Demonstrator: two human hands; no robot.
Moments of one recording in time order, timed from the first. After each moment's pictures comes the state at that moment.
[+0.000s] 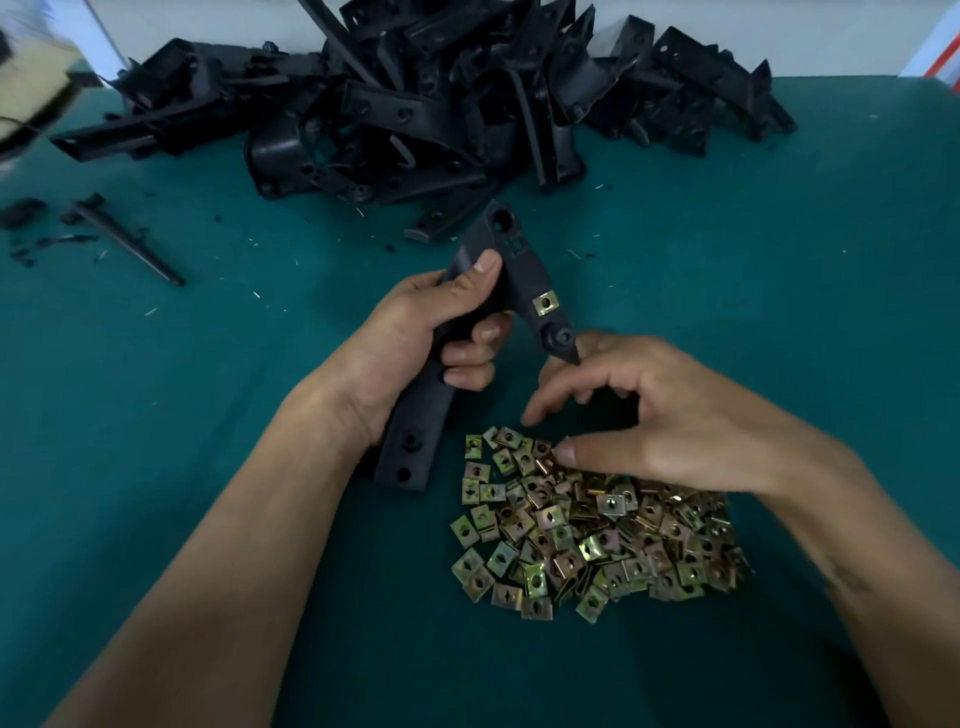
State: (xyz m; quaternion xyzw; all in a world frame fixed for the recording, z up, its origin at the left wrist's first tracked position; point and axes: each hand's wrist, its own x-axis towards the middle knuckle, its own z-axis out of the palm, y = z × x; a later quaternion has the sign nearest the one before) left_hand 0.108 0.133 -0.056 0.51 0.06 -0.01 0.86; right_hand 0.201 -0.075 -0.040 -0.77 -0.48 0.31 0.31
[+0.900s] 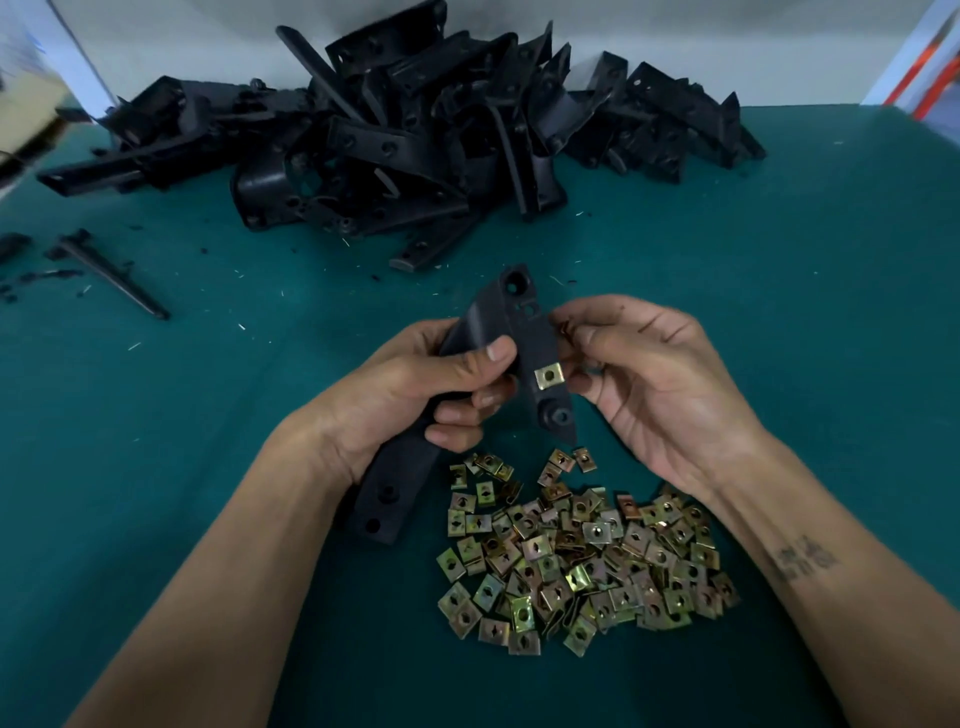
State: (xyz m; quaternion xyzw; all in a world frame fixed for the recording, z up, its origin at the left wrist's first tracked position) left_hand 0.105 0.136 -0.063 0.52 -0.02 -0.12 0.85; right_hand 0.208 -0.056 -0.051 -0.50 -0.20 0.33 0.78
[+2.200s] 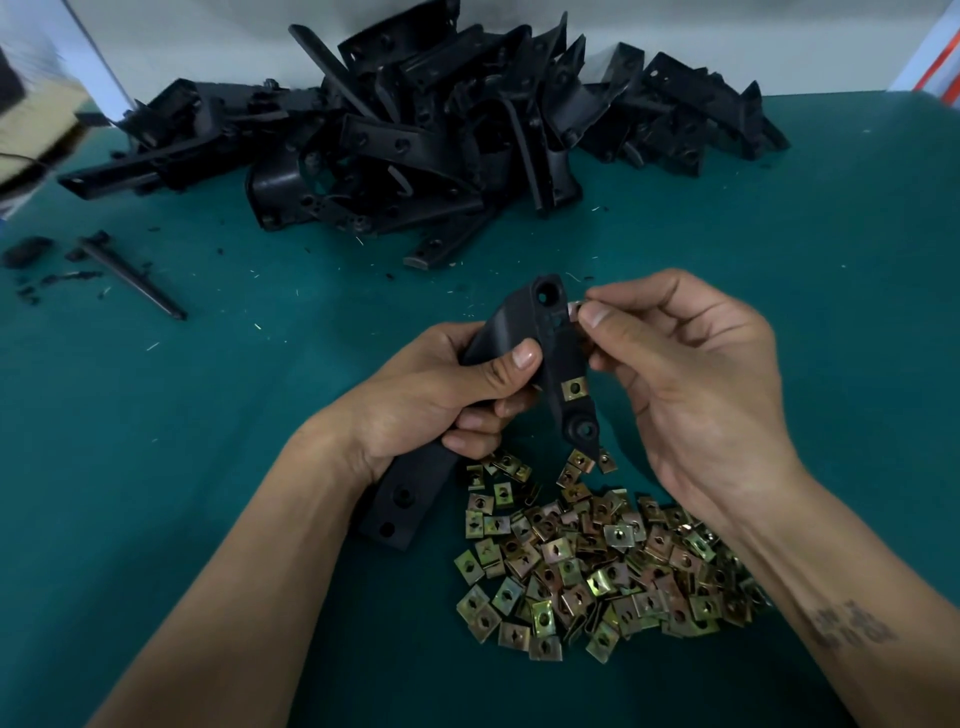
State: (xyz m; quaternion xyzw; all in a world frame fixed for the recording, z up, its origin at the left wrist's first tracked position) left_hand 0.105 0.129 -0.055 0.58 0.02 -0.12 0.81; right_hand 0.177 -0.046 -0.033 -0.54 -0.17 0.17 0.81
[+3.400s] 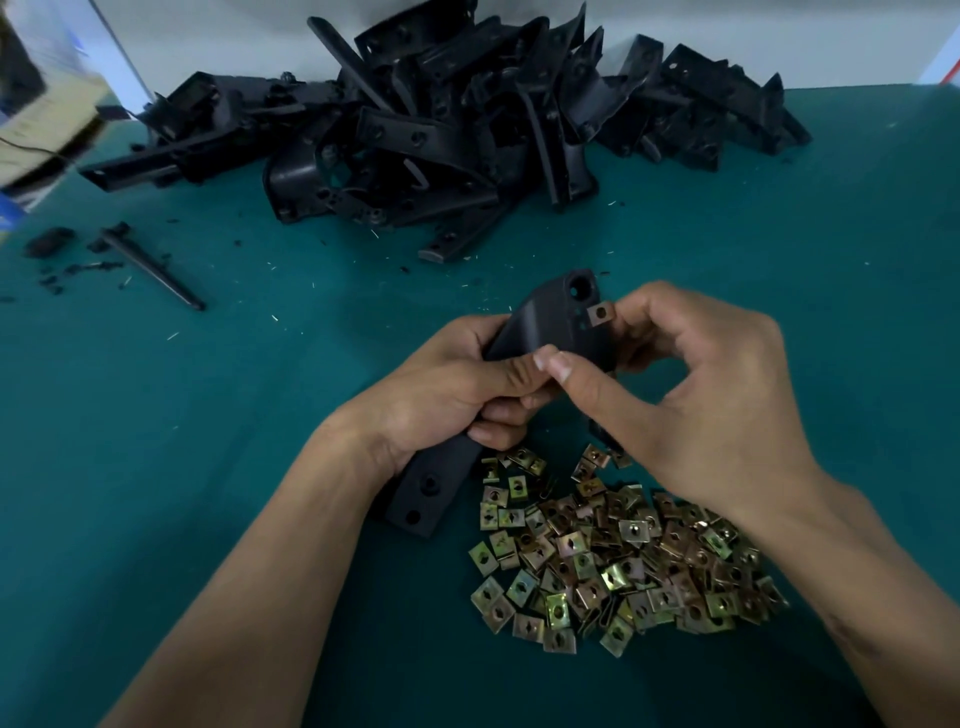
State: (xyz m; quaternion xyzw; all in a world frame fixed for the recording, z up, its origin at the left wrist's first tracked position) left_hand 0.107 0.127 -0.060 0.59 -0.01 -0.09 0.80; right_hand 0.183 -0.058 -0.043 -0.78 -0.42 -0.09 0.45
